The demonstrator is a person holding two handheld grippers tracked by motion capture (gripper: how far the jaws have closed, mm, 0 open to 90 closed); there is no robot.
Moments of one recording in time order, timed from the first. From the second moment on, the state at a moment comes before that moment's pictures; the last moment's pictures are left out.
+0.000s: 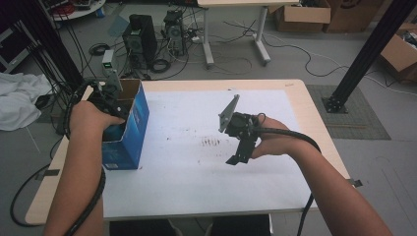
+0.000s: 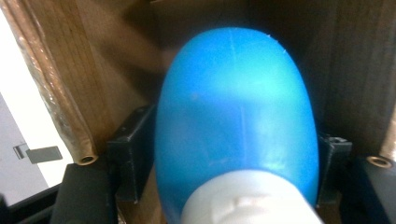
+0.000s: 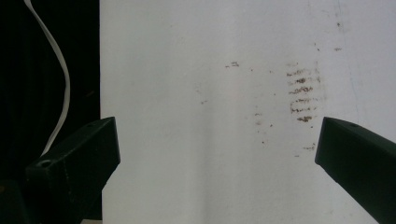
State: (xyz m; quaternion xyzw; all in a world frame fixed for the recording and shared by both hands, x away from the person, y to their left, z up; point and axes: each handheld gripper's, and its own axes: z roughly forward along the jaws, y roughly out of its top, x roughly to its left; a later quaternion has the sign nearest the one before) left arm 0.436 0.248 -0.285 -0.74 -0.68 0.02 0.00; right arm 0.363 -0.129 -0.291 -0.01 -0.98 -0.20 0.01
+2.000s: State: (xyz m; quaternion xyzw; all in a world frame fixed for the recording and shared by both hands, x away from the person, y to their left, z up) left arm 0.419 0.224 -0.212 -0.77 -0.63 -0.05 0.01; right arm 0.360 -0.129 -0.286 -0.01 -0.98 -0.21 0.01
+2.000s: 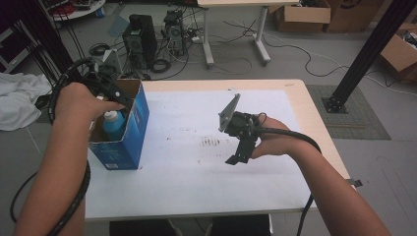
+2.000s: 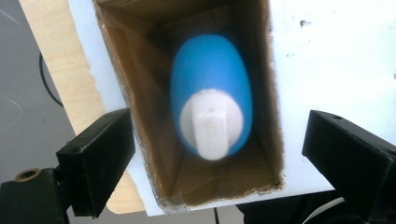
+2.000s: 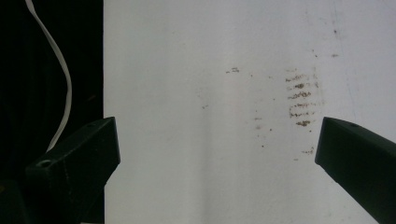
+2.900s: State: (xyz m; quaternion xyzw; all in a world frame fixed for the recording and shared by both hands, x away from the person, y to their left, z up) left arm 0.413 0.173 -0.183 -0.87 -0.49 -0.04 -0.02; right arm 0.361 -0.130 -0.286 -0.02 -0.98 -0.20 0.01
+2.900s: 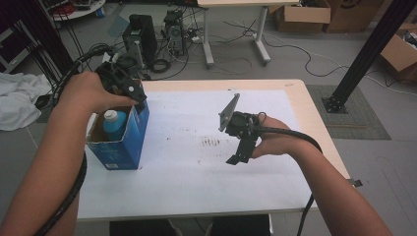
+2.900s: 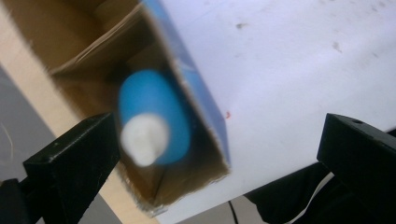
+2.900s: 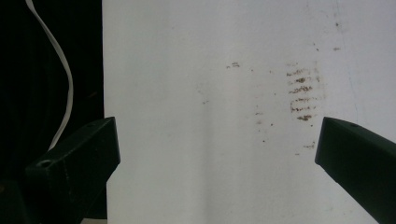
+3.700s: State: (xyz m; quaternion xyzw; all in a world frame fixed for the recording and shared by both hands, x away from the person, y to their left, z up) left arm 0.388 0.107 -0.189 -0.99 -0.16 0.03 -0.04; right arm 0.368 -0.140 -0.274 -0.04 -0.98 -0.17 0.00
